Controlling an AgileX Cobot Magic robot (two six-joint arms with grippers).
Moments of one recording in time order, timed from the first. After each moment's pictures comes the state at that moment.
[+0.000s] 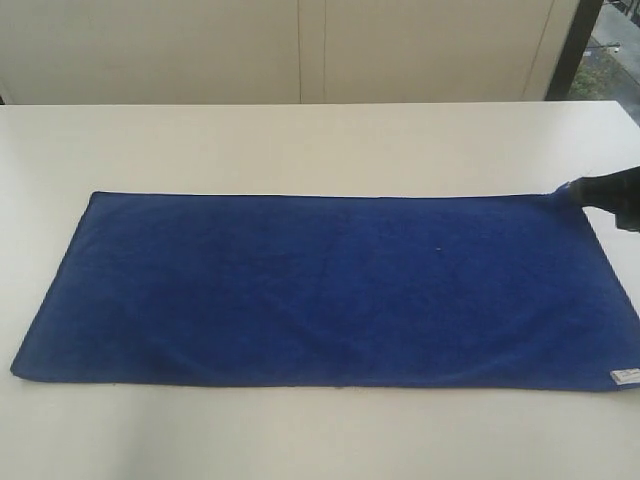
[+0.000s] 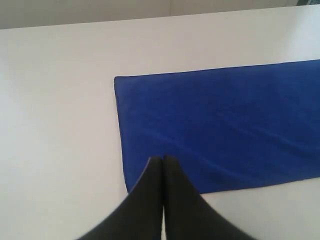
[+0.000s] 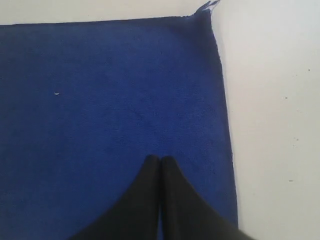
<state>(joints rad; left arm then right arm) -0.11 0.24 -0.62 -0.16 0.92 0.10 -0.12 1.26 -0.79 -0.03 0.53 0.11</state>
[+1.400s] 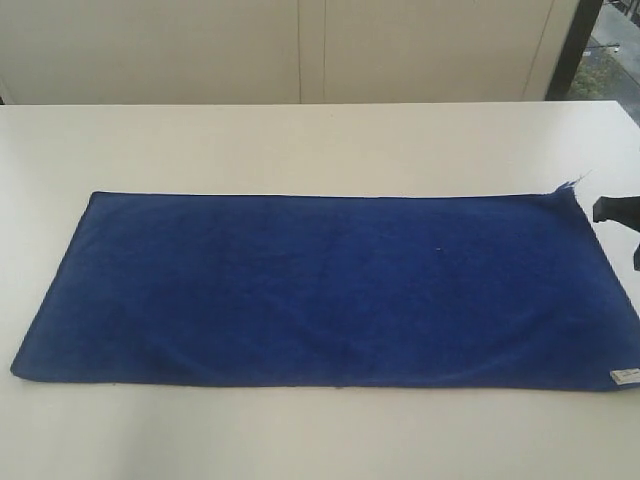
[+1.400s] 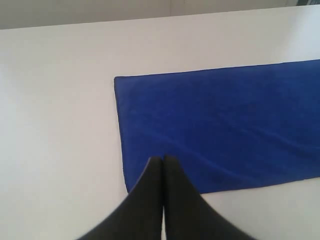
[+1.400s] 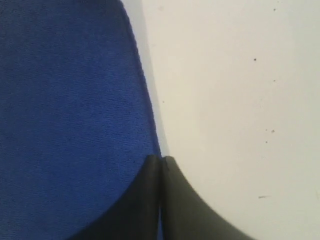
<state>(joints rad) -0.11 0.24 -0.62 -0.16 0.92 0.10 -0.38 1.77 -1.05 0.12 0.65 -0.09</state>
